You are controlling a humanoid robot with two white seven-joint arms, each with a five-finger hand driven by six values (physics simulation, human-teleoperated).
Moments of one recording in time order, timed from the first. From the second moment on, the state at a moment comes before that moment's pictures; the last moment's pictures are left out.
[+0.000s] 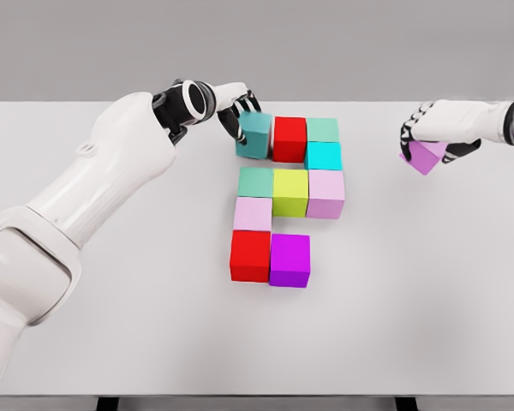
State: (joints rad) left arm -1.11 0.08 -0.93 -0.85 -0.19 0.52 -0.47; right arm -0.93 -0.80 0.80 -1.20 0.55 -0.61 0.61
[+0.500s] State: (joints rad) left arm -1.10 0.08 -0.94 -0.84 -0.19 0.51 -0.47; right arm -0.81 -1.00 0.79 -1.58 0.48 -0.61 0.61
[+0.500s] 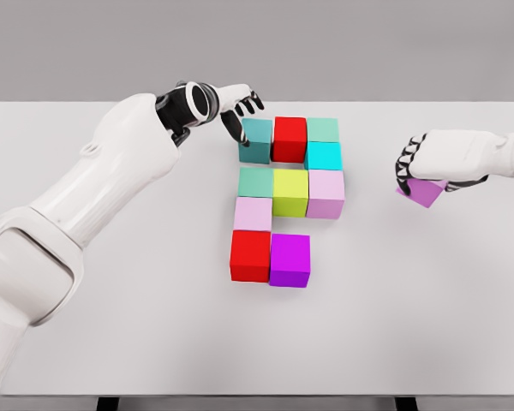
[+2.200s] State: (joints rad) left arm -1.10 0.36 -1.08 -0.82 -0.14 0.04 -0.59; right arm -0.72 -1.07 0.76 -1.57 0.26 -0.61 0.61
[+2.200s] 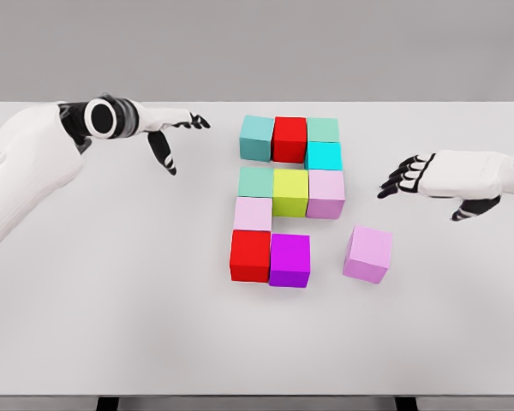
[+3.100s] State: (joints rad) left arm -1.10 0.28 -1.09 -0.83 -0.14 0.04 -0.59; right arm -0.59 -1.18 0.81 -1.65 0.30 -0.61 0.61
